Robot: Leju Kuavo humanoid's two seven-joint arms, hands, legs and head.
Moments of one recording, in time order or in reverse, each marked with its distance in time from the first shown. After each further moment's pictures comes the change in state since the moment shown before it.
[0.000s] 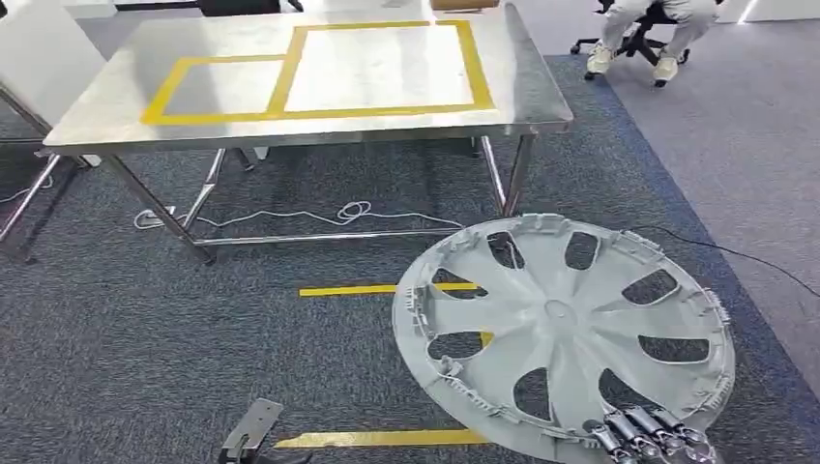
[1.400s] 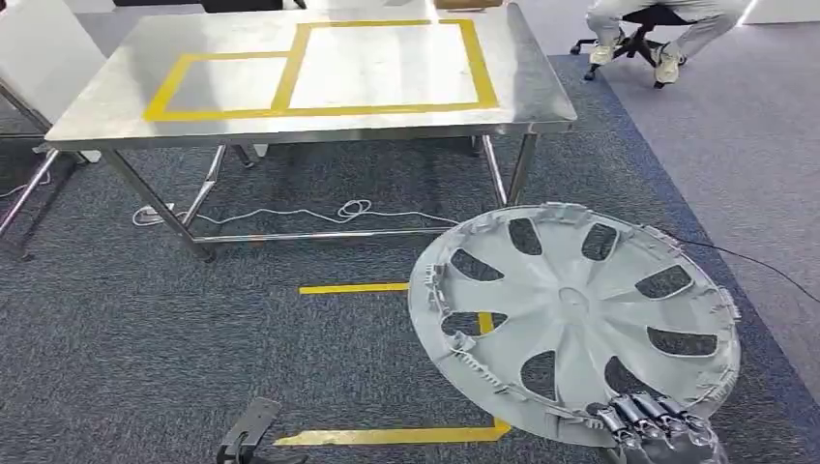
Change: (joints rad) left arm -0.004 0.000 0.006 0.000 -0.008 0.017 0.111; right arm -0.045 0.026 0.021 0.033 0.001 0.000 0.080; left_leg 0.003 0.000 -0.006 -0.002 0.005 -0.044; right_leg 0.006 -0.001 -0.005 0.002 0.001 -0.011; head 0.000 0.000
